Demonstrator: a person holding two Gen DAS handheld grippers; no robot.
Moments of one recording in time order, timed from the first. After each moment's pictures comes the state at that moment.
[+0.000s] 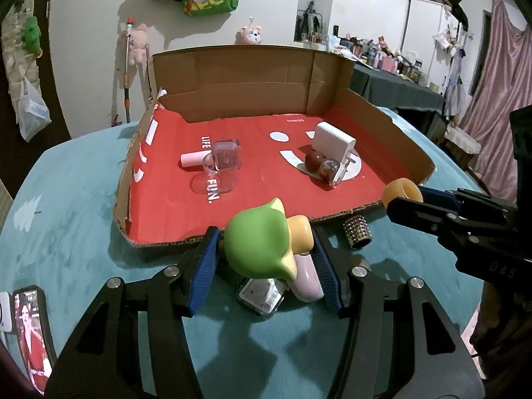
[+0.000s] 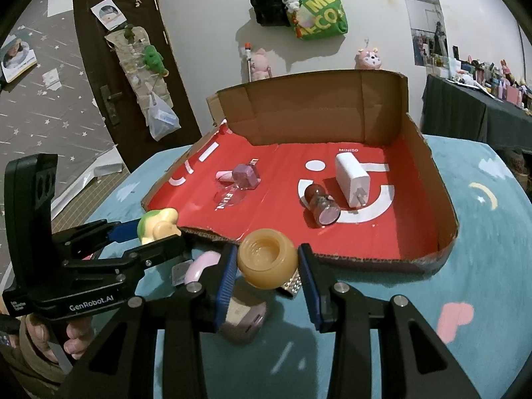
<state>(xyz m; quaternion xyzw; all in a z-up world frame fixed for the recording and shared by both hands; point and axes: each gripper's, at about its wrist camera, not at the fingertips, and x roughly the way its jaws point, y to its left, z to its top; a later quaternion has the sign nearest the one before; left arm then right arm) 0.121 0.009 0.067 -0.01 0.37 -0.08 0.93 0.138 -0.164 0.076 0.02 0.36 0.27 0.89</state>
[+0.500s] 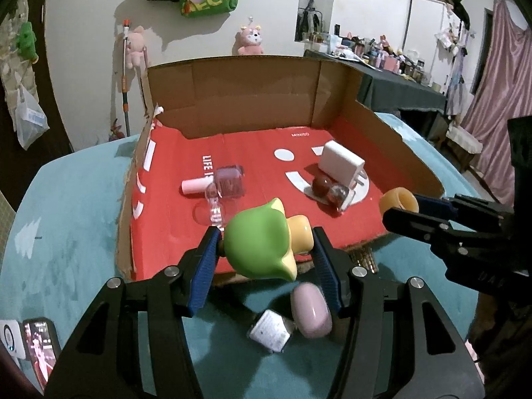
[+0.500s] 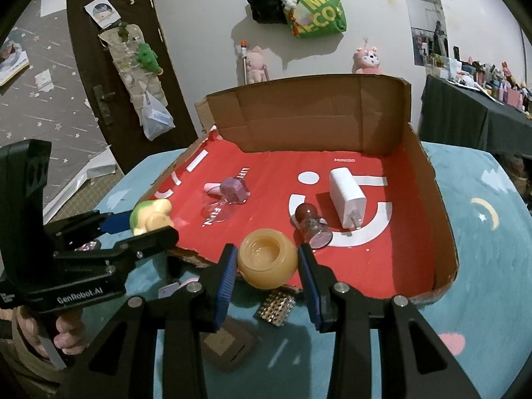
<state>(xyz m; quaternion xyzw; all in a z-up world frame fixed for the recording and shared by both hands) 0.155 0.010 0.084 -0.01 0.37 -0.08 0.93 0.171 -0.163 0.082 0.01 0.37 0.26 0.89</state>
